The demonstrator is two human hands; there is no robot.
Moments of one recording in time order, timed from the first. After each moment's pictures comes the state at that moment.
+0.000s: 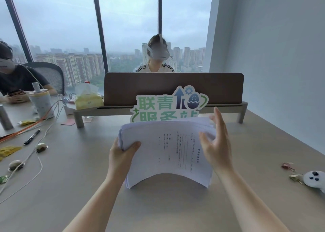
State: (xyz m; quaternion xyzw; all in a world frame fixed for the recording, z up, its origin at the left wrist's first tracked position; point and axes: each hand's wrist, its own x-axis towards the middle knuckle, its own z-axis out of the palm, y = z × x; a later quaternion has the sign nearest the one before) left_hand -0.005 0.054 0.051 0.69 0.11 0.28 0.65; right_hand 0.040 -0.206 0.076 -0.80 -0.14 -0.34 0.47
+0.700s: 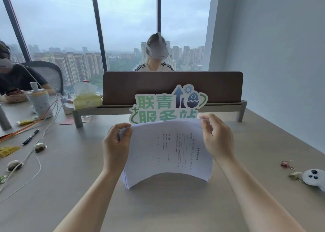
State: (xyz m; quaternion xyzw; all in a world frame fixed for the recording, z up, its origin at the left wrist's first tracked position) left_hand 0.002 0.062 0.071 0.74 0.02 0.44 0.51; right_hand 0.057 -0.209 0.093 -0.84 -0.14 -0.41 0.34
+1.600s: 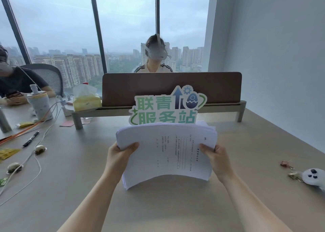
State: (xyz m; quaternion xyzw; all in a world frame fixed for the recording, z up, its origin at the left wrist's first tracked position) left_hand 0.002 0.063 0.050 0.67 0.10 0.23 0.70; right_hand 0.047 -0.224 0.042 -0.71 -0.09 -0.07 0.70
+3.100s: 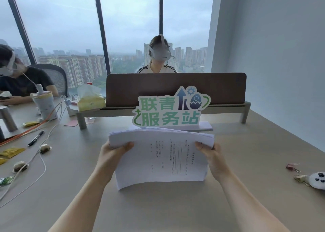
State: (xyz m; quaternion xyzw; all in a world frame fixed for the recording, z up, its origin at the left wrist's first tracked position) left_hand -0.001 0.100 0.054 0.66 0.05 0.22 0.71; right_hand 0.050 -0.201 0.049 -0.65 -0.19 -0.06 0.73
